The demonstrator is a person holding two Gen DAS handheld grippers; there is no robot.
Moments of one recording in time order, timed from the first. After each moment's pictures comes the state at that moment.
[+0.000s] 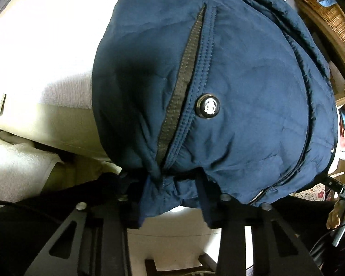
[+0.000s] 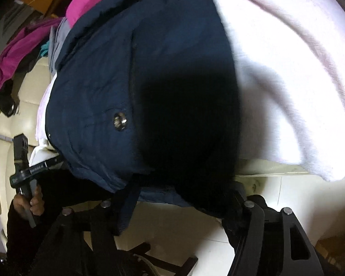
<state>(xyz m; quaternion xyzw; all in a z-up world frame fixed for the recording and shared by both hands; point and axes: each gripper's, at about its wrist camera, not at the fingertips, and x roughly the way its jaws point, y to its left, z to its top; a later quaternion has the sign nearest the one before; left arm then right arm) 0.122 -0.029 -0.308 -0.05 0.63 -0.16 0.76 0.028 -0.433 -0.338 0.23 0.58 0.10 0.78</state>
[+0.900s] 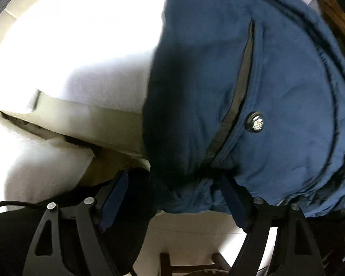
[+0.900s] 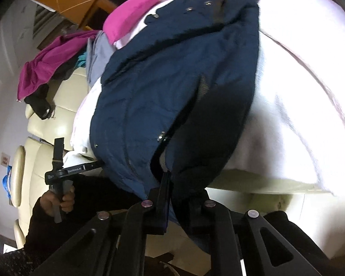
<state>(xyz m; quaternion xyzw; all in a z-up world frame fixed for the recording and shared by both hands) 0.137 0.010 -0.295 -0.01 0.65 -0.07 0.76 0.000 -0.440 -0.285 0.28 0.51 0.17 0.80</state>
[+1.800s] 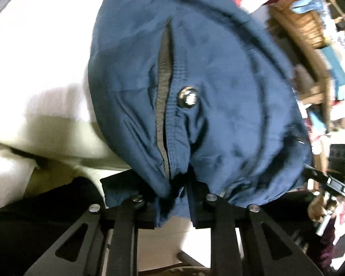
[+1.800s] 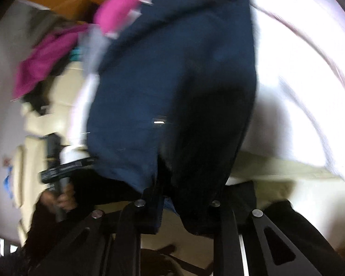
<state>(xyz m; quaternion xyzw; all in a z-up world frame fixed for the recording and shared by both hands) 0.108 -0.004 -0.261 -0.11 0.60 -0.26 0.75 -0.004 -0.435 -0.282 0.30 0.50 0.21 0.79</state>
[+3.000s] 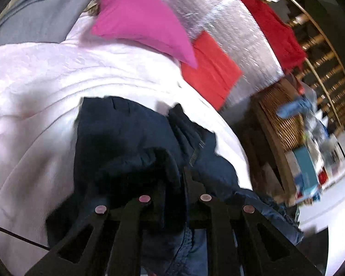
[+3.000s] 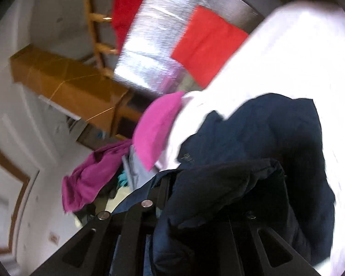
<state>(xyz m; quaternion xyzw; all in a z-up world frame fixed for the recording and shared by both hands) 0.372 -0.029 -0.162 -0.30 0.45 -0.25 0.80 0.229 -0.530 -0.228 0.51 0.26 0.14 0.81</state>
